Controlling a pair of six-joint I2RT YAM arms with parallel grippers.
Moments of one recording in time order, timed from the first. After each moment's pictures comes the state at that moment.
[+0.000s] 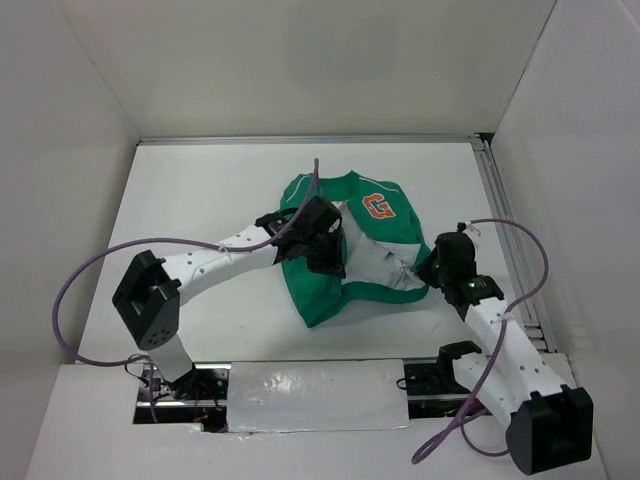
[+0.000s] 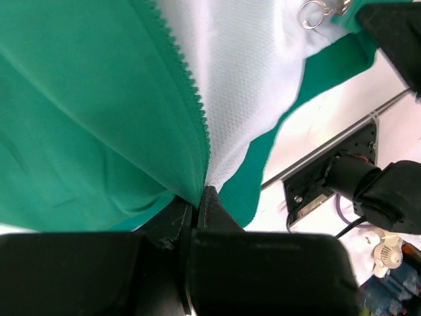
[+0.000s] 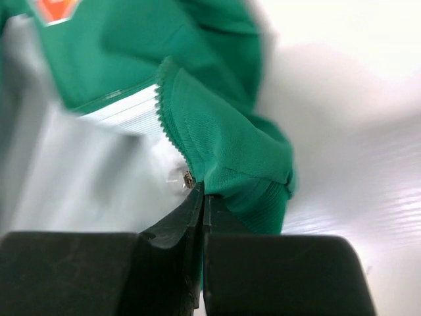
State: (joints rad) left arm -0.86 1.71 1.38 -0.60 0.17 -0.74; right arm 0.19 0.80 0.51 -0.44 0.14 0.72
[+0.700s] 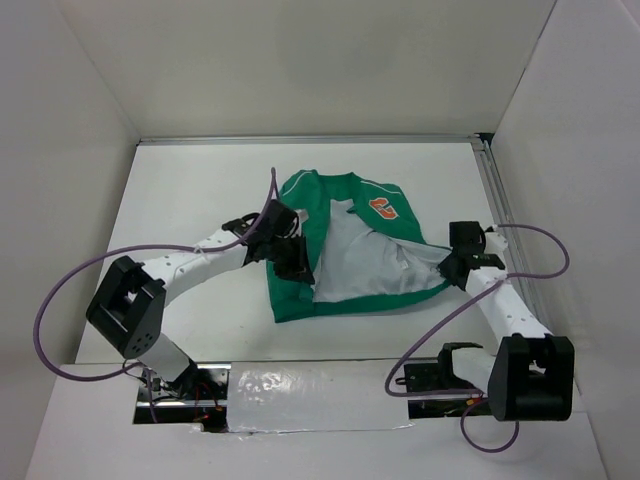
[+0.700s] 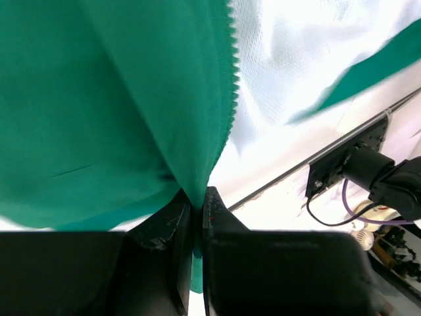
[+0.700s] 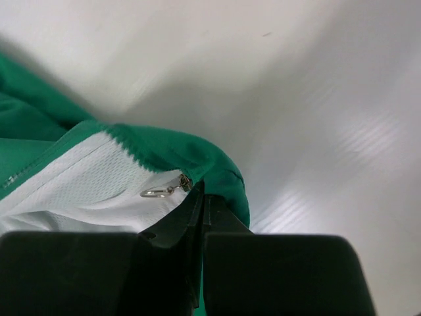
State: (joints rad) left arm -0.65 1.57 1.08 -0.52 0.34 -0.72; right arm -0.02 1.10 0.60 -0.51 0.33 0.79
